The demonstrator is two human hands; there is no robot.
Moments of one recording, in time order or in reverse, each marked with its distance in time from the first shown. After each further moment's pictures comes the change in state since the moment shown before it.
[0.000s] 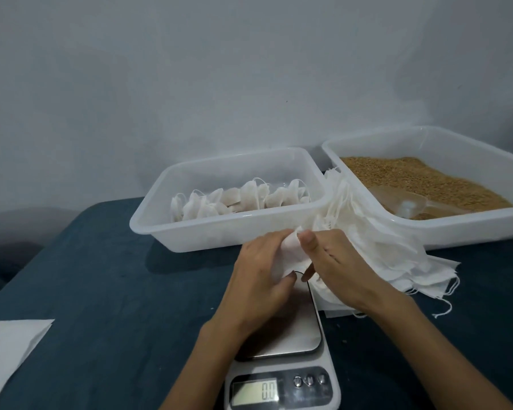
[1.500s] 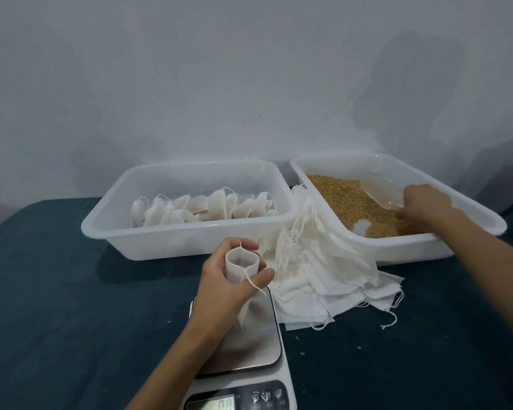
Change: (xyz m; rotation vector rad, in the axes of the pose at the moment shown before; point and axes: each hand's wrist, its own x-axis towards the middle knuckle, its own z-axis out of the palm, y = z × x) left_hand 0.001 0.029 -0.001 -0.830 0.130 -0.442; right_hand 0.065 0.087 -0.278 -1.477 0.209 0.693
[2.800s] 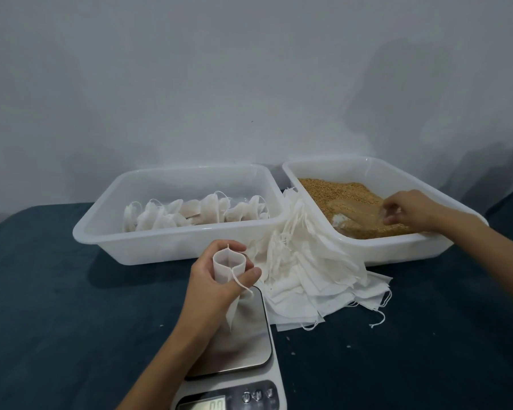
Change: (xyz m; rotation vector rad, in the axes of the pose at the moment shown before) left_hand 0.001 0.000 -0.003 -0.033 0.003 0.007; right_hand -0.018 0.017 -0.015 0.183 -0.126 -0.361
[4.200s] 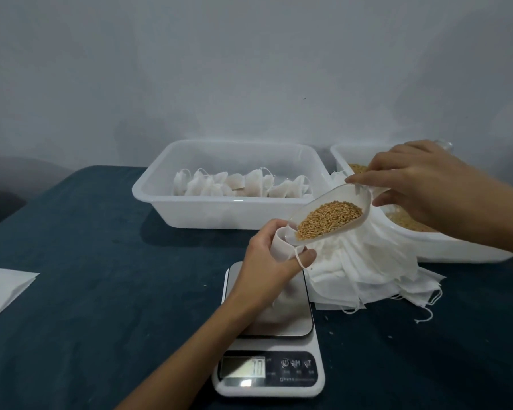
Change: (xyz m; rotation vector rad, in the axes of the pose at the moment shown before) left_hand -0.002 -0.012 0.003 0.126 -0.026 -0.001; right_hand -0.089 -0.170 -0.068 -0.287 0.483 -0.829
